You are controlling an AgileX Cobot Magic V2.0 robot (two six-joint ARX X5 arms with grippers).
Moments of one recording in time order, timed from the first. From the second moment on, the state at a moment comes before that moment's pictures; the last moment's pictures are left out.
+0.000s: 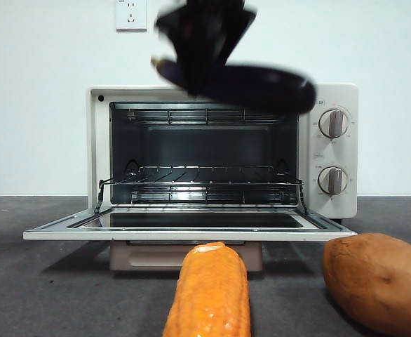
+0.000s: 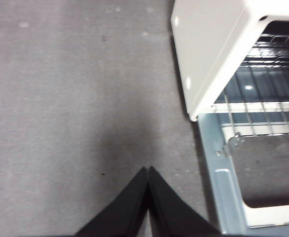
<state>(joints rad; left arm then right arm) -0.18 0.87 0.80 -0.55 0.01 -0.12 0.93 1.69 1.51 -0.71 0.47 -0.35</state>
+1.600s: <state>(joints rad) -0.17 0.88 0.80 -0.51 0.10 -0.12 0.88 1.94 1.51 -0.42 0.54 -0.55</state>
